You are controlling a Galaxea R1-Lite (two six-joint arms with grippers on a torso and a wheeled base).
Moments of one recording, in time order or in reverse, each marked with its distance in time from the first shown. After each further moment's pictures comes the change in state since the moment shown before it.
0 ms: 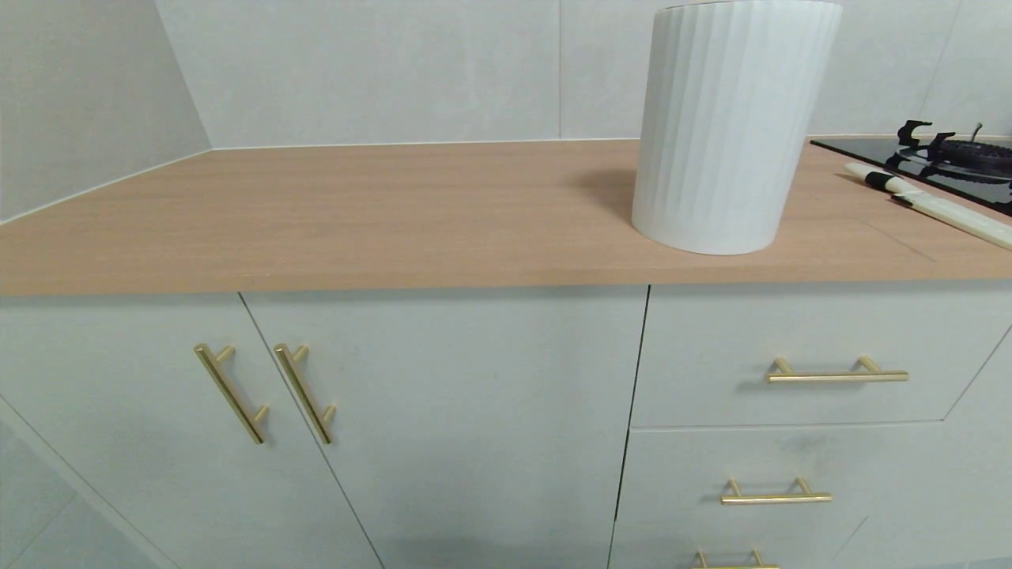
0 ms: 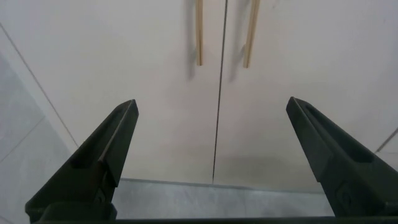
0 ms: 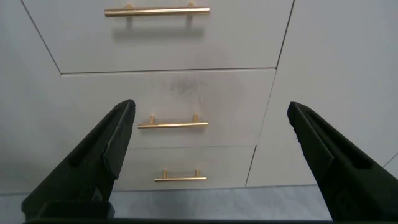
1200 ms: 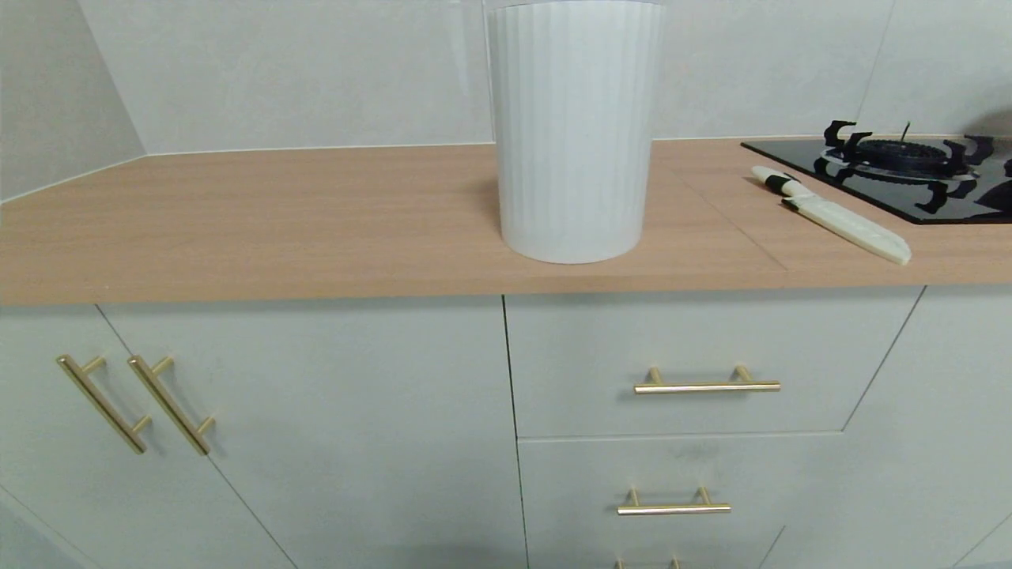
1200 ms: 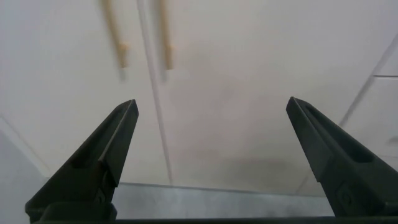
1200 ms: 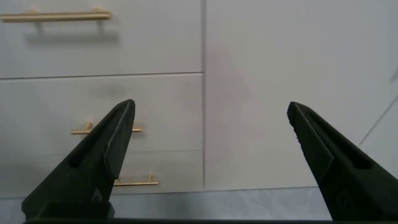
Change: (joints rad) left arm 0.001 0.000 0.000 0.000 0.000 -0.004; right arm 0.000 0.000 0.000 0.000 -0.001 0.000
